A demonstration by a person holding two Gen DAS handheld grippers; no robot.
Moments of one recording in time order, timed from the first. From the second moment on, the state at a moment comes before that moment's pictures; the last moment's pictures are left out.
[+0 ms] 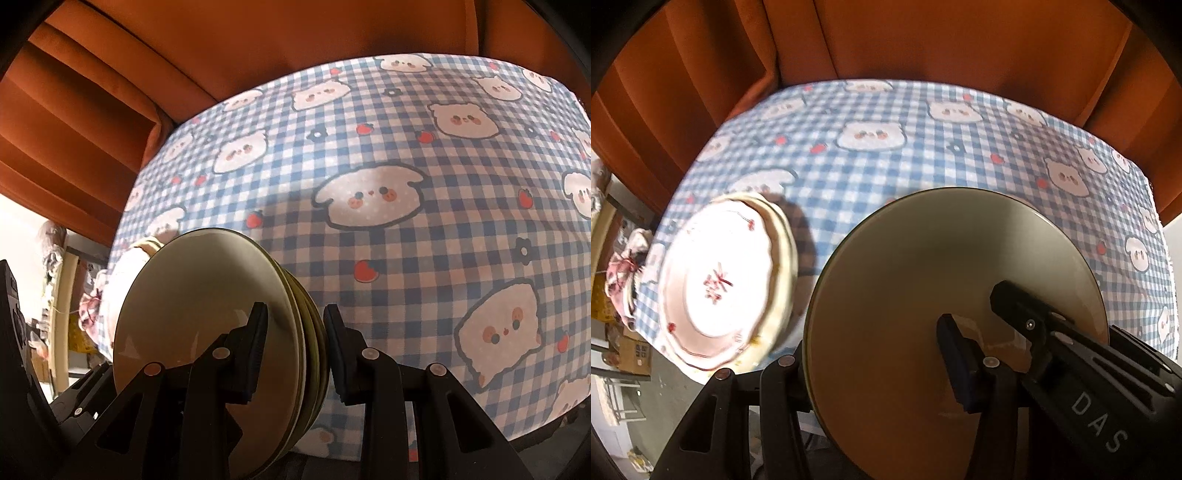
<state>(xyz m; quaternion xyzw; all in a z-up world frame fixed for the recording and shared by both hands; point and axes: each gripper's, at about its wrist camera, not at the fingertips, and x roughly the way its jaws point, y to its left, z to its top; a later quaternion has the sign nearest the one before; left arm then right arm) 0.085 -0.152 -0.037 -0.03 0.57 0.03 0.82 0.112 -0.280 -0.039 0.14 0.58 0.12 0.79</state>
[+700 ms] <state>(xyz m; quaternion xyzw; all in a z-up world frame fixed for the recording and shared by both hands) 0.088 -0.038 -0.023 -0.03 0.55 0.01 0.83 0.106 -0.180 -0.018 0.15 0.56 0.11 0.80</state>
